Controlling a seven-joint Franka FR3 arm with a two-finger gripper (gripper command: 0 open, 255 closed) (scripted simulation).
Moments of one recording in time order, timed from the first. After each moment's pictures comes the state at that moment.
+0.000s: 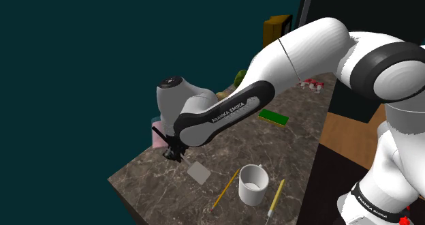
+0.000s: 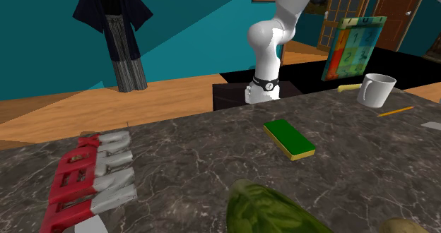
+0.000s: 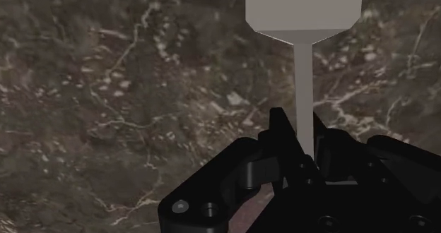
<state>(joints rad) 0.59 0.51 0.09 -1.68 -0.09 2.25 0.46</state>
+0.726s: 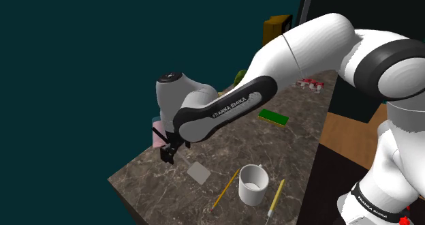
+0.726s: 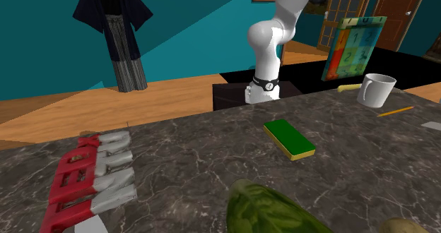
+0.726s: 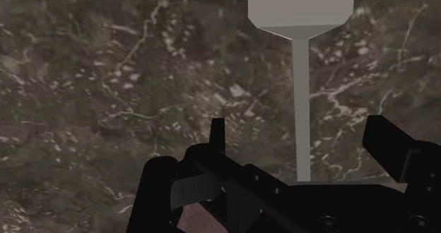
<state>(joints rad) 0.59 0.49 0.09 -1.67 -0.08 2.22 0.46</state>
